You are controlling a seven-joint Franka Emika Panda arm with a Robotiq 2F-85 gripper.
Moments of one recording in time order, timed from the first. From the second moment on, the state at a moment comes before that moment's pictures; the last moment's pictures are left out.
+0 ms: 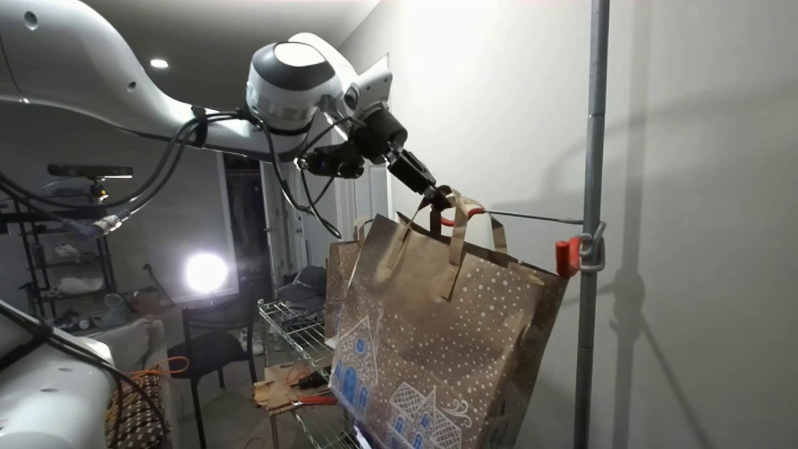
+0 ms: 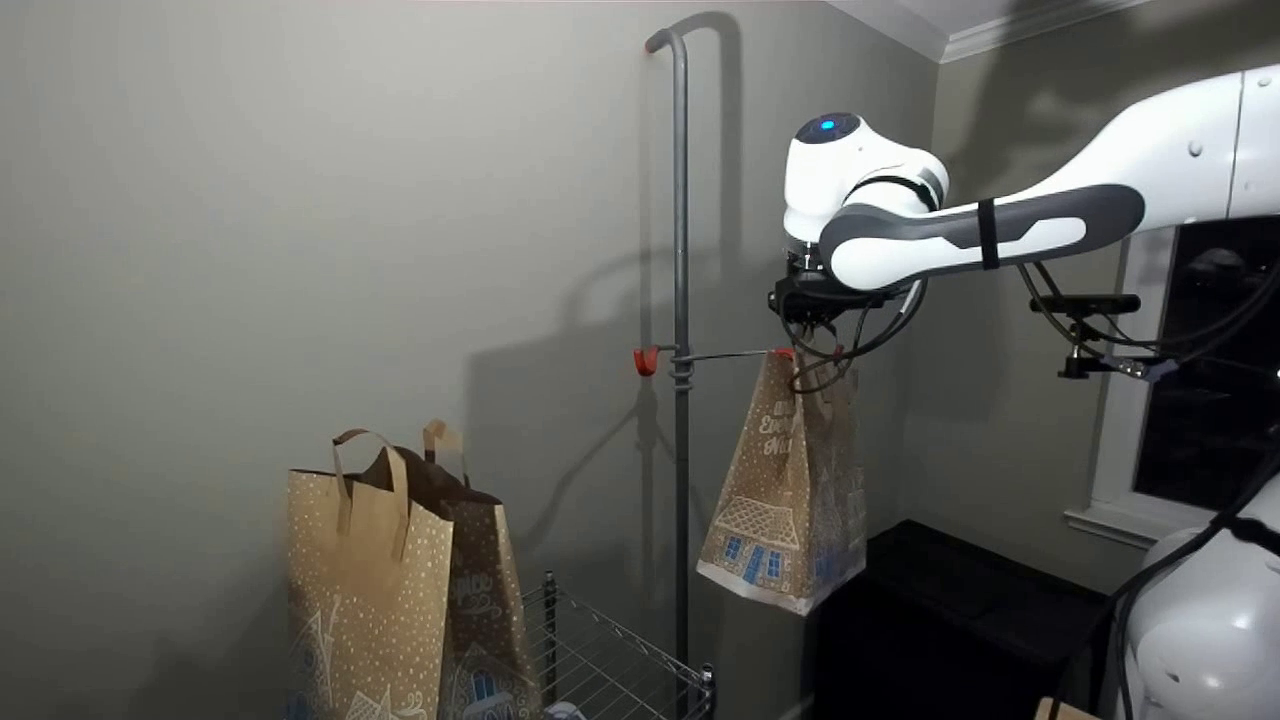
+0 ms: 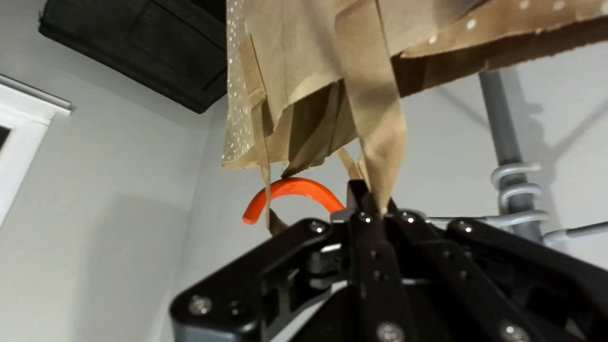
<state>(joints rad) -0.03 -0.53 0.01 -2.14 -0.69 1.98 1.10</state>
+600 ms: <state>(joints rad) 0.04 -0.53 0.06 -2.19 -0.43 2.12 0.77</state>
